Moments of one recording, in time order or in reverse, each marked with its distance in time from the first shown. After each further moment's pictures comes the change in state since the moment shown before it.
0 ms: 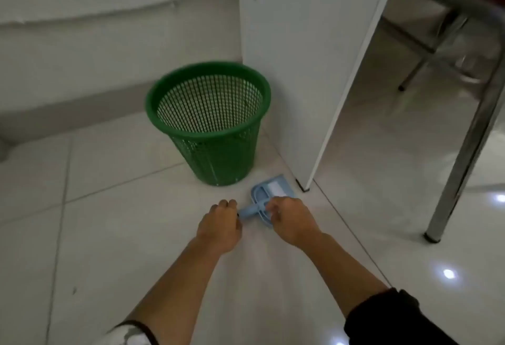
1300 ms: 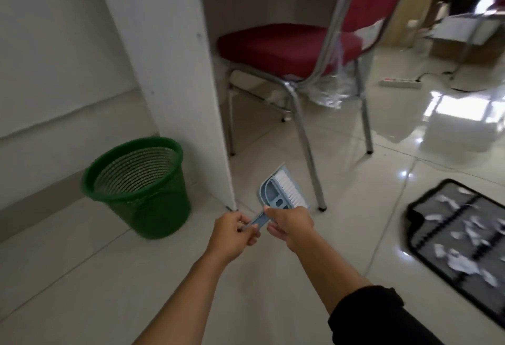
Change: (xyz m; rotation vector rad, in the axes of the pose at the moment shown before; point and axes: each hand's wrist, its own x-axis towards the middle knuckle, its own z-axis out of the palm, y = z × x) left_hand -0.102 0.142 -0.043 -0.714 -0.121 0.346; right_hand -0.149 0.008 -0.093 1.330 0.622 0.735
